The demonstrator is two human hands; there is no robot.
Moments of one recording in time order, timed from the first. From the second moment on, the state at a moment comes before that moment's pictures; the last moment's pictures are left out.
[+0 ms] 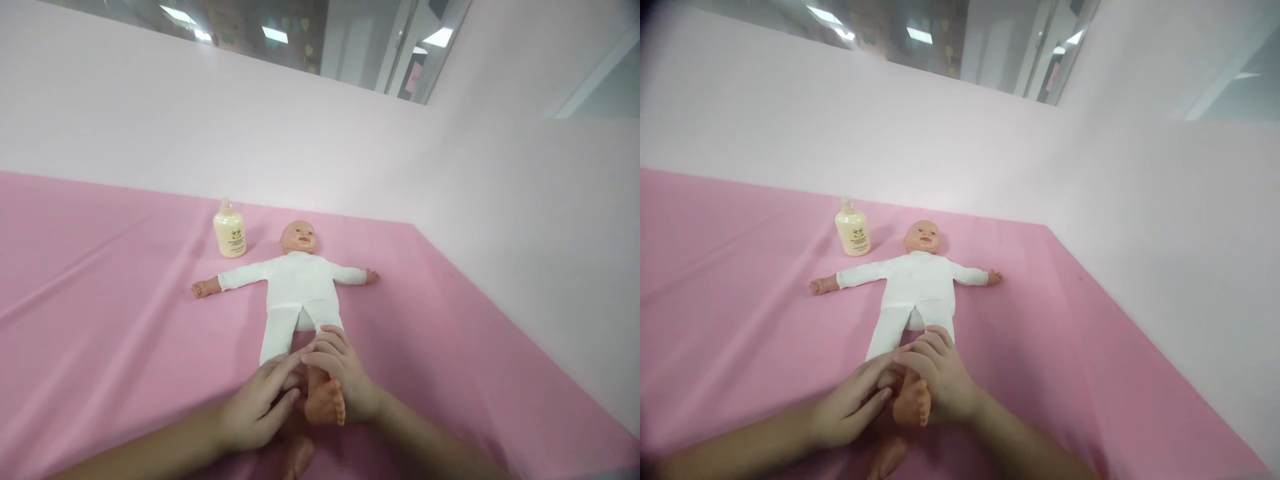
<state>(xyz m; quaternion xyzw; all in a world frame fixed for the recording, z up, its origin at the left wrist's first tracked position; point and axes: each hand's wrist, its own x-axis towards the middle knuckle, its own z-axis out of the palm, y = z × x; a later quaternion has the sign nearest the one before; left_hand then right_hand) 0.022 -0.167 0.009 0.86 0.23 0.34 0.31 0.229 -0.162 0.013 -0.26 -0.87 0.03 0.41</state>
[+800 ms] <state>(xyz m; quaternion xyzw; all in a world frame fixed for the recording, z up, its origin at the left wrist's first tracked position) 0.058 -0.103 0.028 0.83 0.40 0.31 0.23 0.214 -0.185 0.018 -0.27 -0.89 0.12 0.35</state>
